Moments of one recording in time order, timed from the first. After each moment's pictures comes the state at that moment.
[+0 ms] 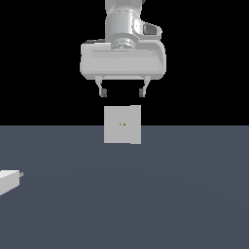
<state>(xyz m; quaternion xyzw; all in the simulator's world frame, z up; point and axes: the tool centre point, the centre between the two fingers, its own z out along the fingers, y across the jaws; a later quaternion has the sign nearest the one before) 0.003 0.005 0.177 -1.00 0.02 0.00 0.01</state>
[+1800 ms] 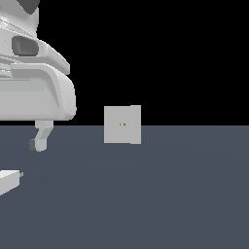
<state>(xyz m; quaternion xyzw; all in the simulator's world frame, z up) -0.109 0.179 0.069 -1.00 0.02 -0.02 0.00</state>
